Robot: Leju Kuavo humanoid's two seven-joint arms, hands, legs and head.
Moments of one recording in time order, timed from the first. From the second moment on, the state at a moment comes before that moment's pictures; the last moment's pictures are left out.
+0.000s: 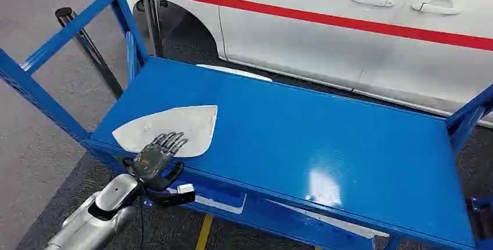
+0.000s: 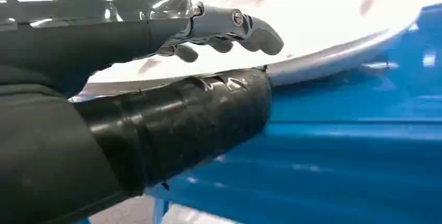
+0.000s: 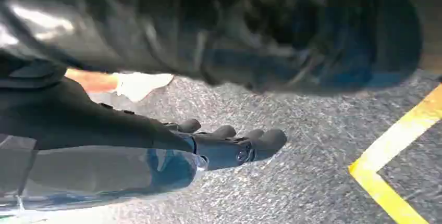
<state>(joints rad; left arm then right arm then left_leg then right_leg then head) -0.31 0.31 -0.59 -1.19 -1.09 0.23 0.00 -0.03 0.15 -0.93 -0.17 1.30 0.01 -0.06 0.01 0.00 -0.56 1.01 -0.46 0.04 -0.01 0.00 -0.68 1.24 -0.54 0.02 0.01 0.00</state>
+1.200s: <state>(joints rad) -0.44 0.24 -0.65 -1.07 -1.19 0.19 0.04 -0.03 0.15 -0.93 -0.17 1.30 0.01 -0.05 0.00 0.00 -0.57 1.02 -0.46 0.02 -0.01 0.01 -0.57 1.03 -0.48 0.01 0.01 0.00</state>
